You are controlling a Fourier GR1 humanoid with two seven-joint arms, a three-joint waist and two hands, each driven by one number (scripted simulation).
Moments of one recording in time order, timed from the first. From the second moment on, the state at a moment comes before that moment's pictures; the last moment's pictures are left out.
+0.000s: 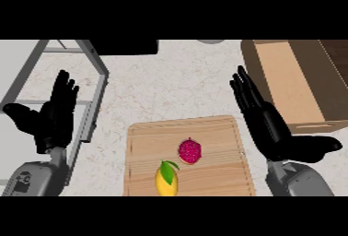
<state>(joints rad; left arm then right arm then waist) -0.19 0.26 -0.08 -1.56 0.18 0.42 0.18 -0.24 -0.25 0.33 -1.69 -0.33 -0.14 0.00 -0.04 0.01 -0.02</state>
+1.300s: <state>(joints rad) -0.10 0.43 -0.22 -1.38 0.00 0.18 -0.02 0.50 -0.33 0.07 -1.67 0.20 -0.28 -1.02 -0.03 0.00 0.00</state>
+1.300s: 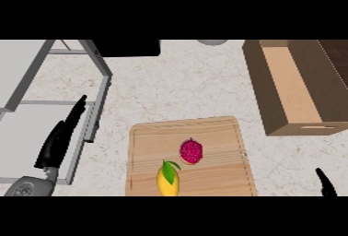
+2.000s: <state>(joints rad) -0.15 0.40 -0.20 -1.34 -0.04 0.15 -0.02 0.72 -0.22 0.33 -2.05 0.83 -0.39 -0.48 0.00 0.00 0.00</state>
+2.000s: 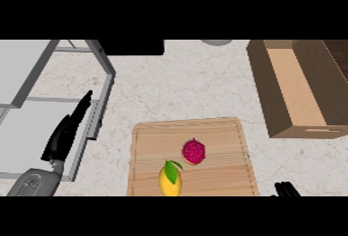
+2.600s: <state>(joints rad) -0.19 0.36 -0.15 -1.28 -0.08 0.10 -0.03 0.54 -0.09 0.45 -2.01 1.09 -0.23 -0.15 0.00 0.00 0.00</state>
